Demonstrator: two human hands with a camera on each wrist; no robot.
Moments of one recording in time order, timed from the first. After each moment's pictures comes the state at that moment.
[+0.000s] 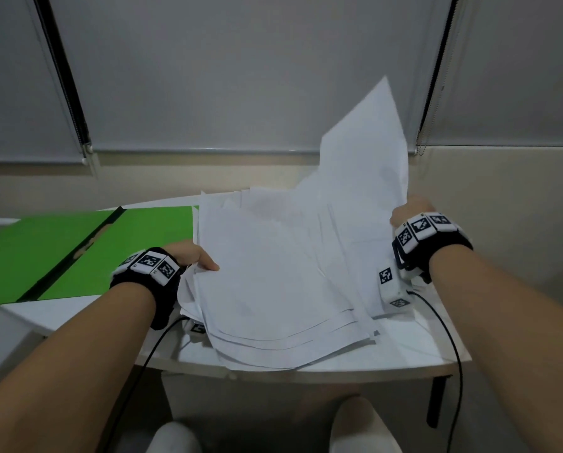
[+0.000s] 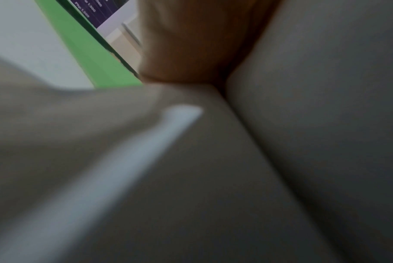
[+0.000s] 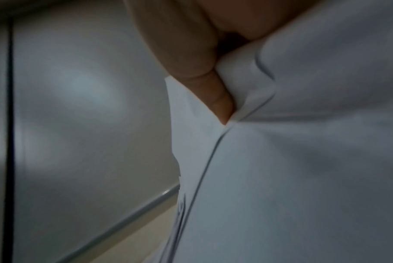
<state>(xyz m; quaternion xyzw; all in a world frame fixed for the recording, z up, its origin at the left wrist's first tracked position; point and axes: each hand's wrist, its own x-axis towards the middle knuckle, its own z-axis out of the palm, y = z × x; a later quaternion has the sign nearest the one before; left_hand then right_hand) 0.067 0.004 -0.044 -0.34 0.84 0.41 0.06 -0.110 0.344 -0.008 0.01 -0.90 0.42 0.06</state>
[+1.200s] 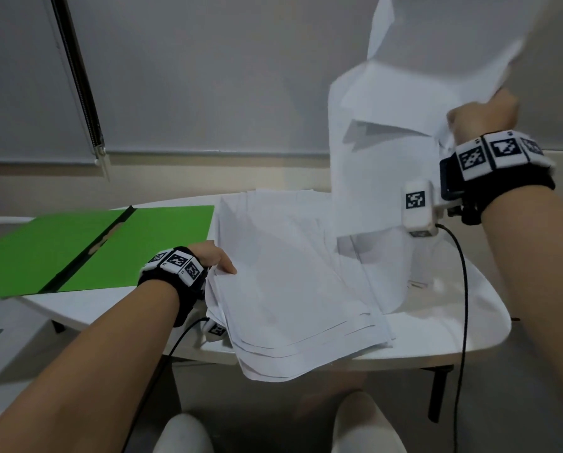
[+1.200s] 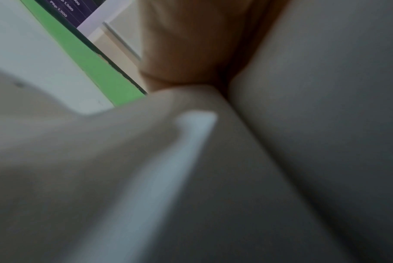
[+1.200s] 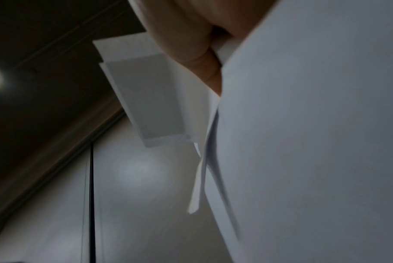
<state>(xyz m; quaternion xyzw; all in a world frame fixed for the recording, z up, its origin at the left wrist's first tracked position) 0.072 0.026 -0.048 -0.31 0.87 0.38 0.06 -0.068 0.358 0.127 -0.02 -0.72 0.61 0.33</state>
